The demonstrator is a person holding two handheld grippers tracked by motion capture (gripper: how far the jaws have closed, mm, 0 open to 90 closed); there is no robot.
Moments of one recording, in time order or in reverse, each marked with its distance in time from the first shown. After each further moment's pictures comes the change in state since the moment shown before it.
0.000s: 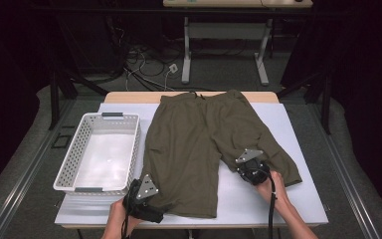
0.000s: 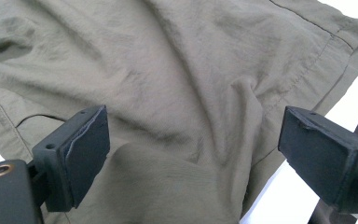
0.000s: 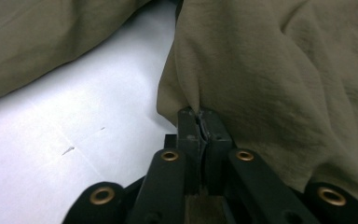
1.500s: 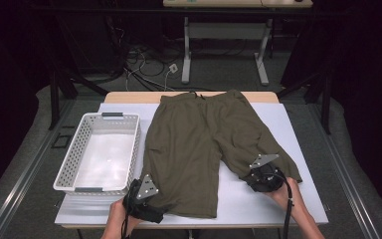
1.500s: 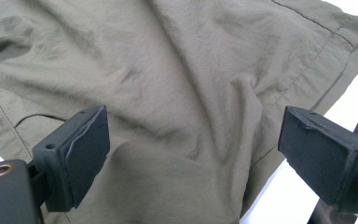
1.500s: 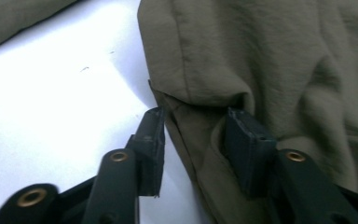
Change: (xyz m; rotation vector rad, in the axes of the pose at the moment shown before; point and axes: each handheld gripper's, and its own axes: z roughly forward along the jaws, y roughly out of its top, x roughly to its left) left arm 0.001 0.000 0.000 0.014 -0.001 0.010; right arm -0.011 -0.028 -0.026 0.071 0.086 0.057
